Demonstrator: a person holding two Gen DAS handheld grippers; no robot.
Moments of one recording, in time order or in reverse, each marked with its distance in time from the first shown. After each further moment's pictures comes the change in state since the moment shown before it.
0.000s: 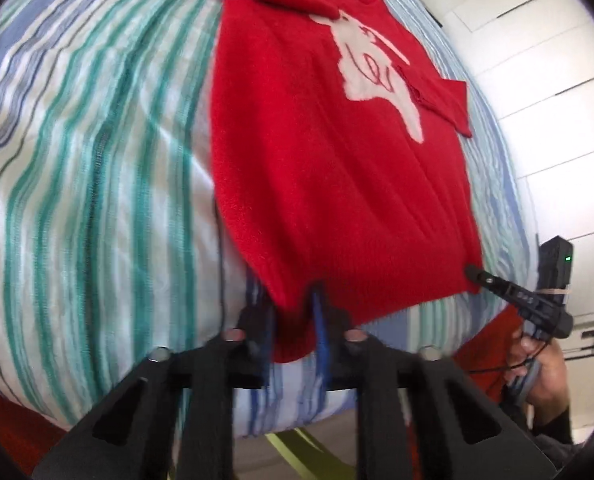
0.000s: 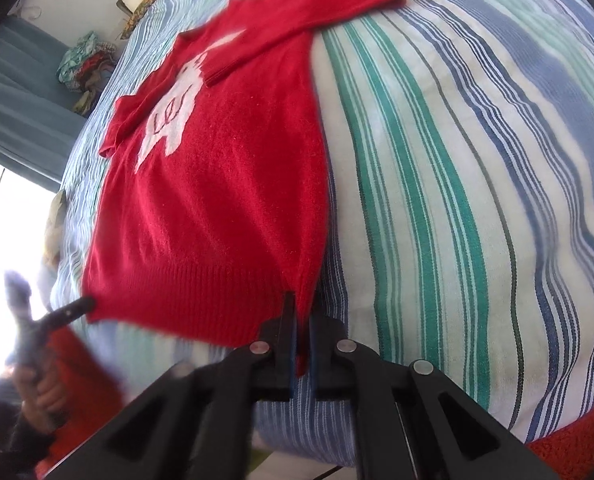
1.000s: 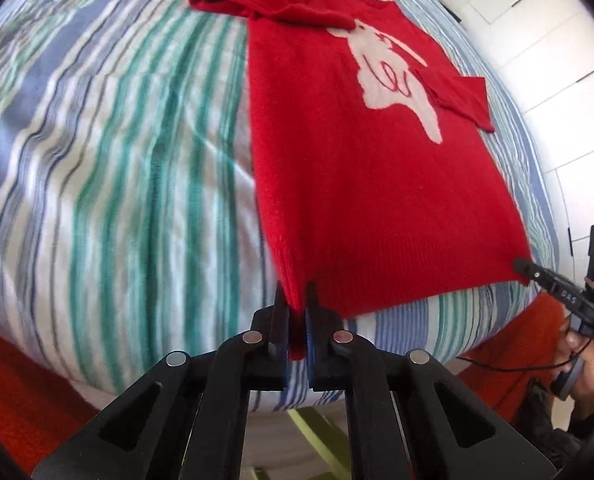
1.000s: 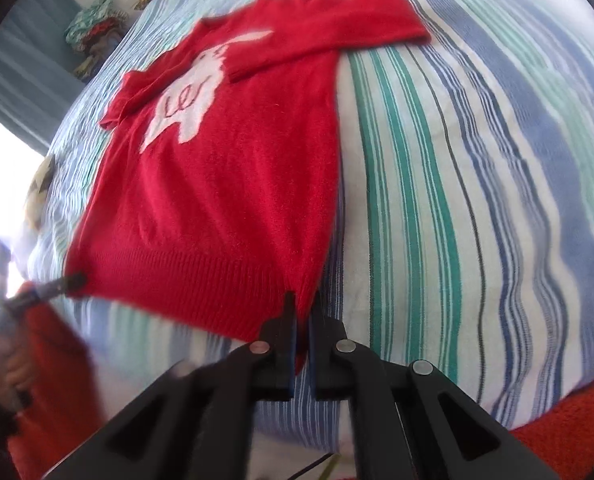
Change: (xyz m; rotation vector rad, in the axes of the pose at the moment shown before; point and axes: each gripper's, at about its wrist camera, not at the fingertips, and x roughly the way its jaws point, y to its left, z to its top) left arm -0.031 0.002 -0.010 0.043 -0.029 0.227; right arm -0.028 0.035 0.002 -0.186 0.004 -0.128
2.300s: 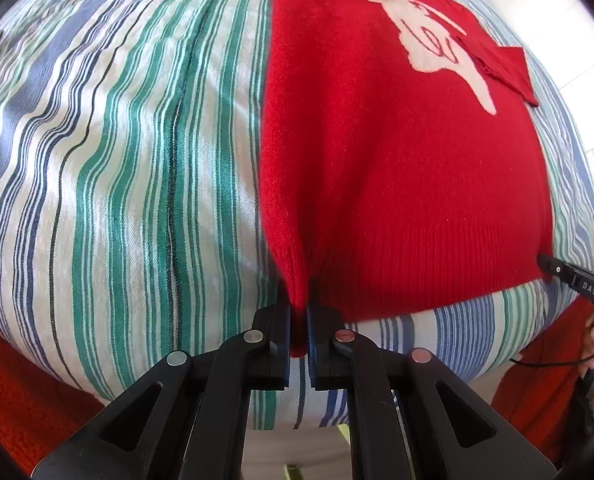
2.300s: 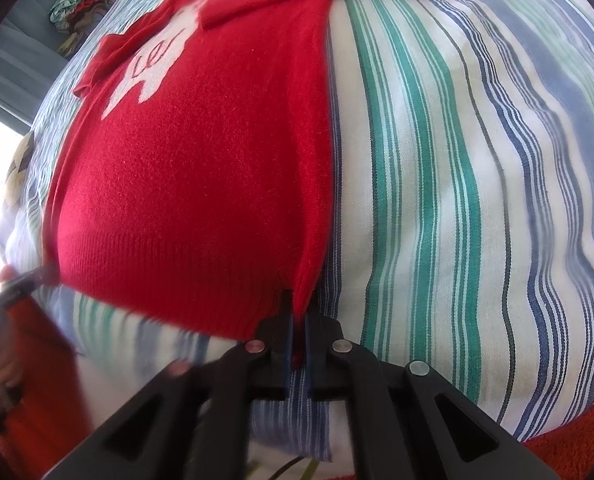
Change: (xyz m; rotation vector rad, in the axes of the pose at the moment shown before) left arm 0.040 0.022 -0.010 0.027 0.047 0.134; right arm 0.052 -0.014 -0.007 0.029 0.110 -0.028
